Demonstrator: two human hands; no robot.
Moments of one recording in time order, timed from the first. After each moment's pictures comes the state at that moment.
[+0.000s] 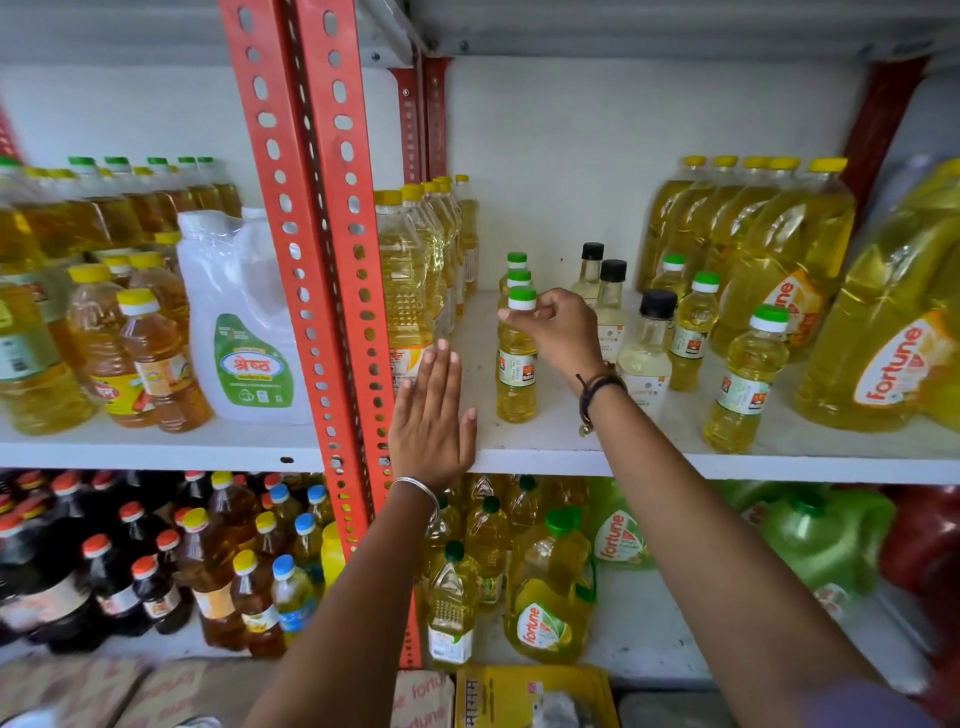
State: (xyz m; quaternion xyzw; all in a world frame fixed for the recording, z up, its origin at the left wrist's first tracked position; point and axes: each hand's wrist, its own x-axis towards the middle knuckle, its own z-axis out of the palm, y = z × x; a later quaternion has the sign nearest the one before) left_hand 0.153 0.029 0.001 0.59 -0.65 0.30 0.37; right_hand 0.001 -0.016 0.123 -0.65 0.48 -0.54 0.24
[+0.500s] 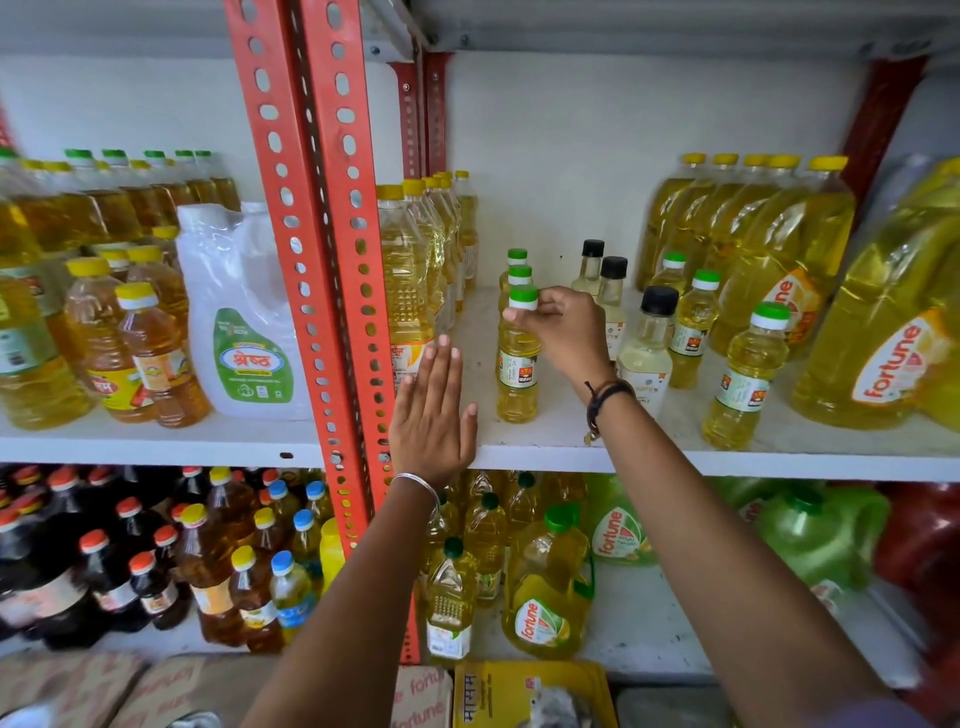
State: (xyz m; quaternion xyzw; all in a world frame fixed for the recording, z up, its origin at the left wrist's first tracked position) left_hand 0.153 0.028 0.001 0.59 -0.65 0.30 0.38; right_hand -0.001 -0.004 0.123 -0.66 0.46 -0.55 0.24
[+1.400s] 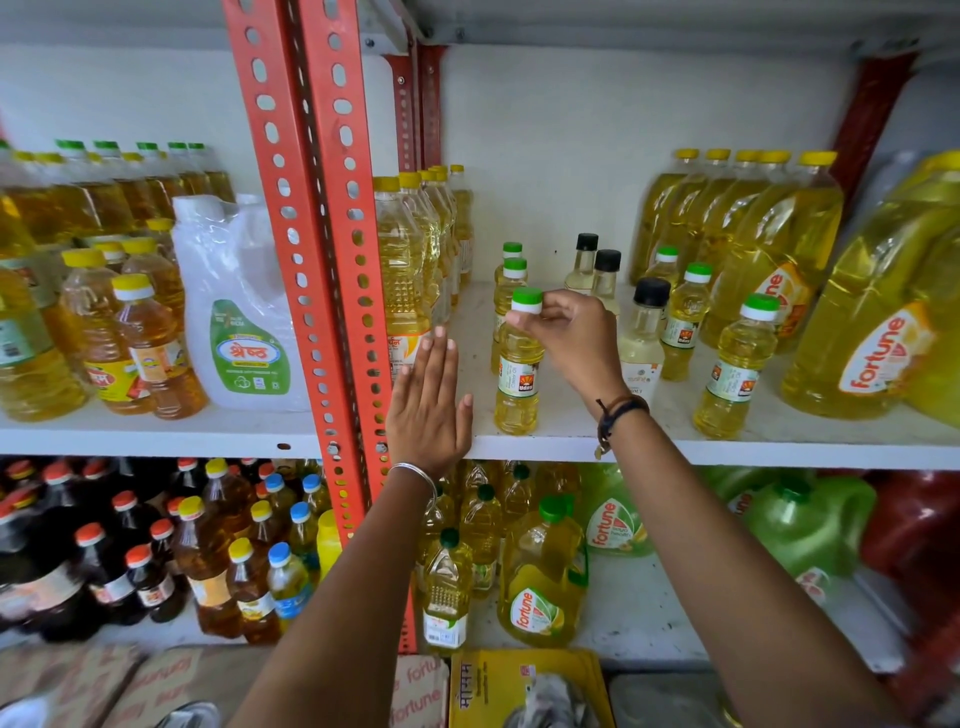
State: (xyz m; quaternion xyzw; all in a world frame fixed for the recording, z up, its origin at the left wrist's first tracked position) left_hand 0.153 0.030 0.001 0.59 -0.66 0.29 0.37; right_hand -0.011 0.027 0.119 -0.67 0.45 -0.56 0.21
